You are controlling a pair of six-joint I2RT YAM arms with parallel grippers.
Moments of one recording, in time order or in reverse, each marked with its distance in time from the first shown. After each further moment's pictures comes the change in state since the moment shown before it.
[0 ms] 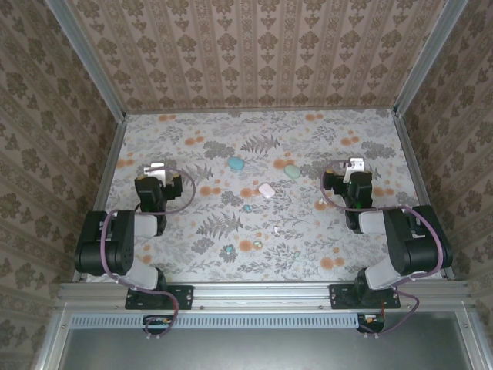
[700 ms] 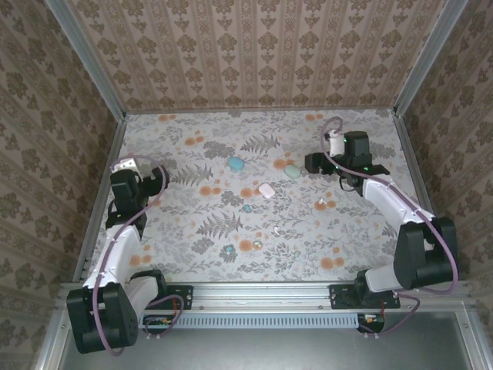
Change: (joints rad) left arm 0.130 -0.510 0.174 -0.782 0.223 -0.359; right arm 0.085 -0.077 0.567 -0.957 -0.435 0.043
